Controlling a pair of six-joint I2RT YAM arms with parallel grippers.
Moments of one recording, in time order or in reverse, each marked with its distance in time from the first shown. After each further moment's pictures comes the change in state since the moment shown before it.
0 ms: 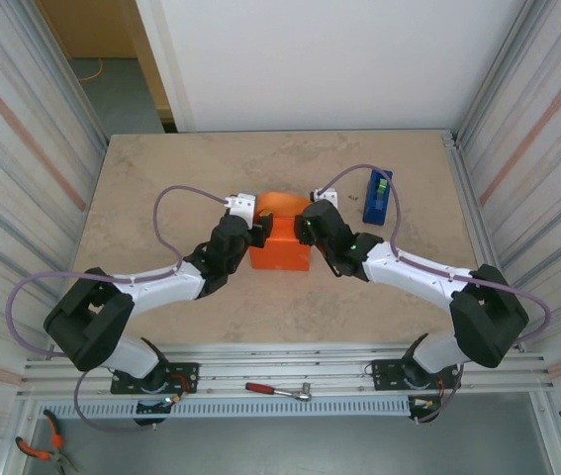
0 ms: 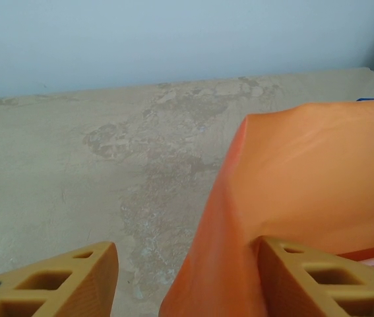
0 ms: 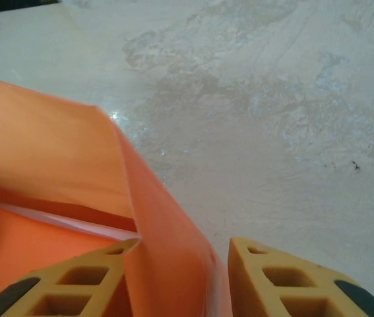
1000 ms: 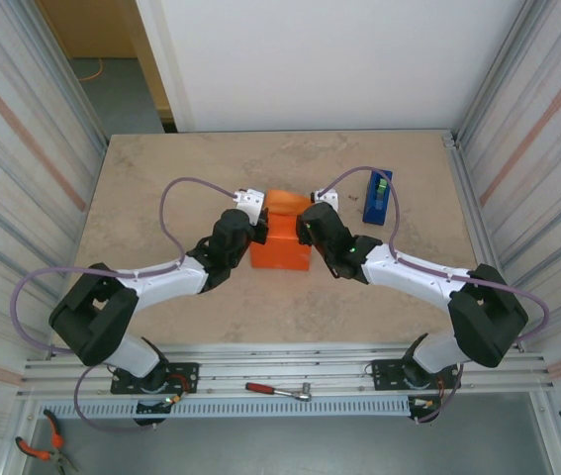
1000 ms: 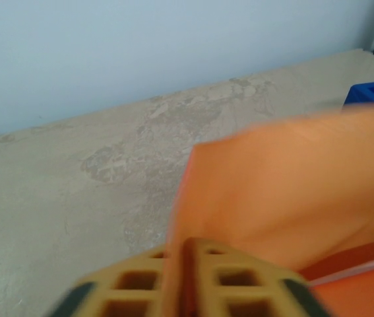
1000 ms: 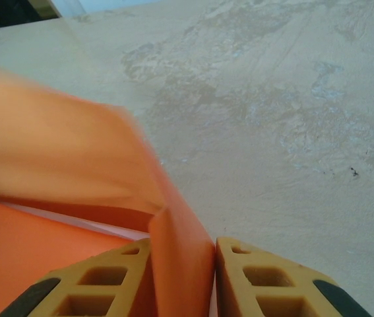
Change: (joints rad) left arm 0.013 0.037 0.052 0.008 0.050 0.164; right arm 0.011 0.001 -0.022 0.048 0.030 0.012
